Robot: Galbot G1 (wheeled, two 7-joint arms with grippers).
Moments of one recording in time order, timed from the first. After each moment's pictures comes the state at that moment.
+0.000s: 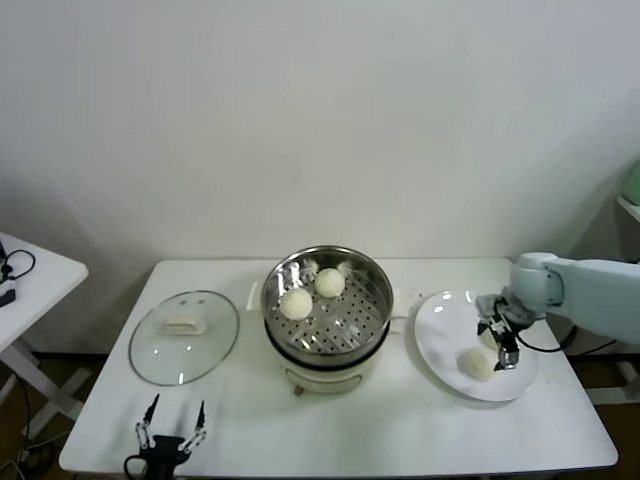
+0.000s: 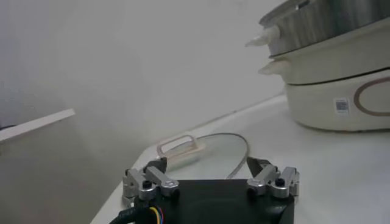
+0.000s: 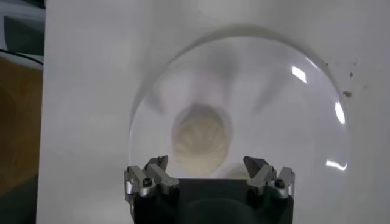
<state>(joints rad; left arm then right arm) 1.68 -1.56 -0.76 -1.70 0.26 -0.39 0.04 0.54 0.64 -1.72 1.37 0.30 -0.27 -0.85</state>
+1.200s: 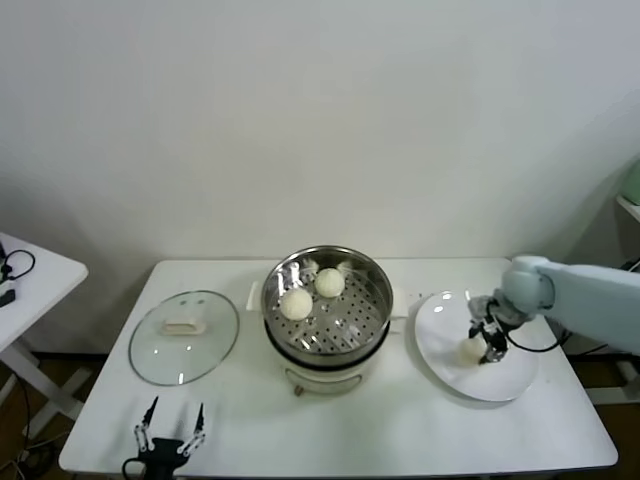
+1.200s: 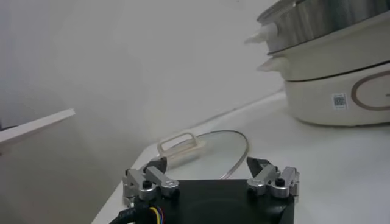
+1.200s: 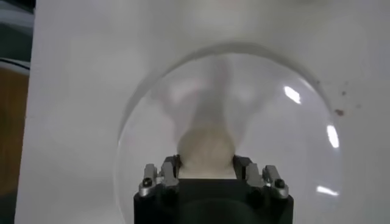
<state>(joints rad) 1.69 -1.57 -0.77 -1.70 0.28 -0.39 0.04 0.63 0.66 -1.71 1.40 0.31 -0.21 -0.89</state>
